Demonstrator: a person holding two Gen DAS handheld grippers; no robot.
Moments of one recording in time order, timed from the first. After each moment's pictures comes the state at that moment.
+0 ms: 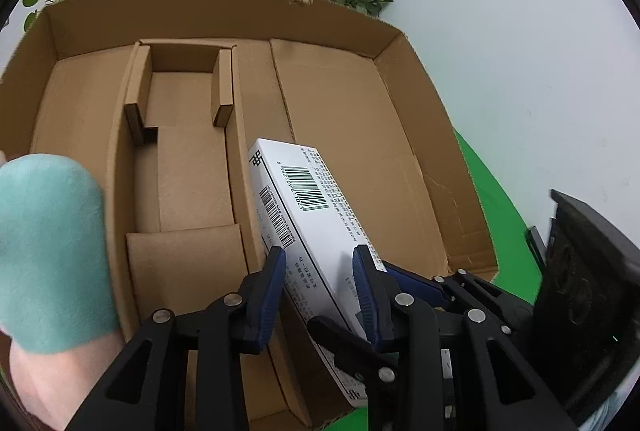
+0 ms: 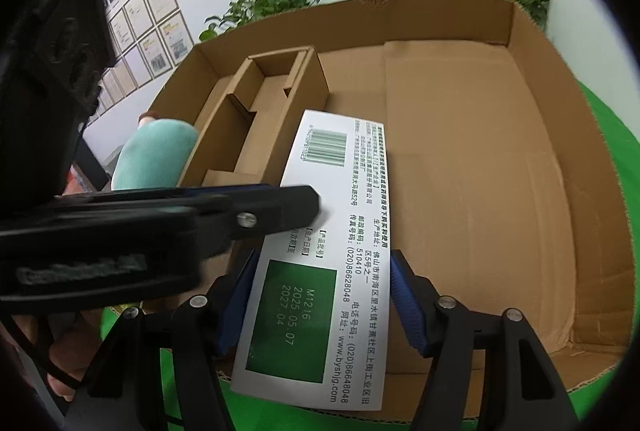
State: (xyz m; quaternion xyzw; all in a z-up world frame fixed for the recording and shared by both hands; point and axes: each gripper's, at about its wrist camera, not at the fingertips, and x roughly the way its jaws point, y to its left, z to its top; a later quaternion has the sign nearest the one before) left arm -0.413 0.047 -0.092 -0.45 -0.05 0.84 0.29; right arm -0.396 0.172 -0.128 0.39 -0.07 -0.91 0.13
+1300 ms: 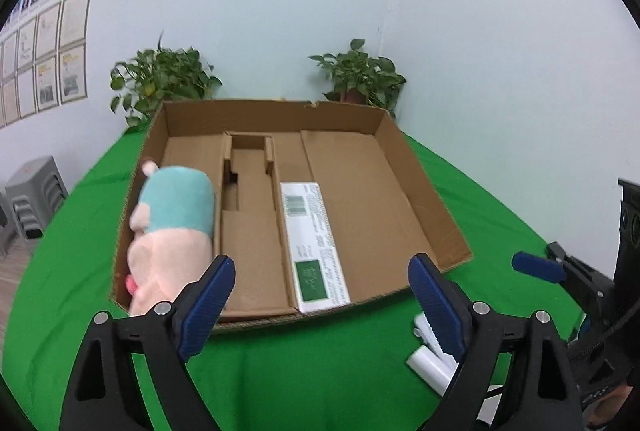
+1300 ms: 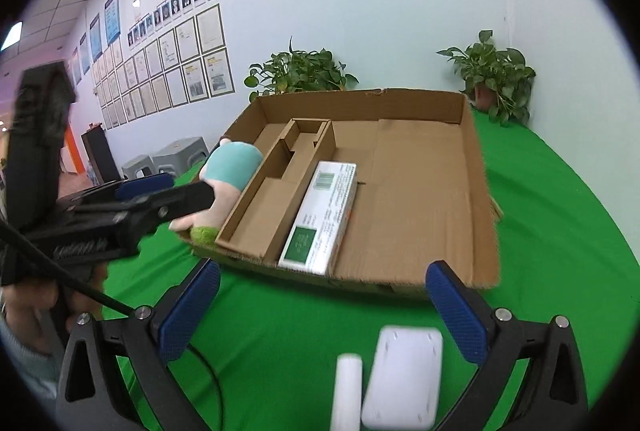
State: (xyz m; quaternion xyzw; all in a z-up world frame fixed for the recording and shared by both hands) left arm -0.218 0.034 -0.027 -0.29 -0.02 0.94 0.19; right arm -0.242 0.219 -0.066 0.28 -0.02 -0.95 0.15
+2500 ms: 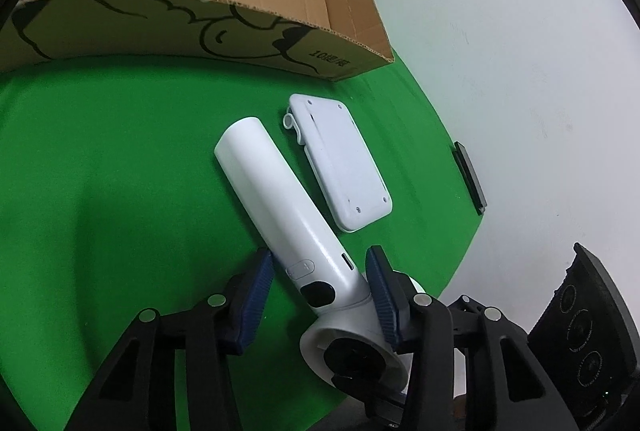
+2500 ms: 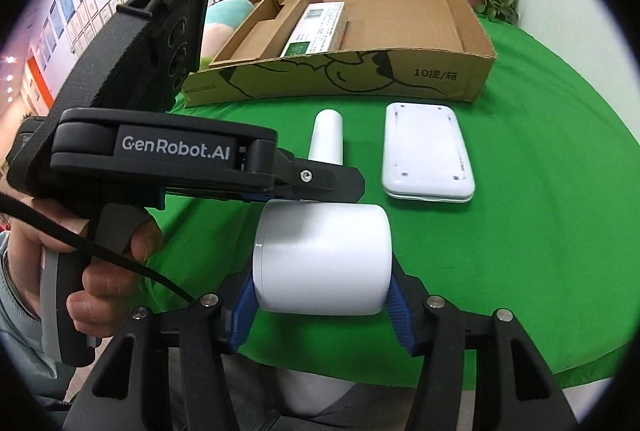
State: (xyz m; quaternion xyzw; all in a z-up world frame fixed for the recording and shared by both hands) left arm -0.178 0.111 -0.187 -0.53 -0.15 0.76 0.35; right arm -0.166 0.205 -0.182 0.41 -0.02 -0.90 0.13
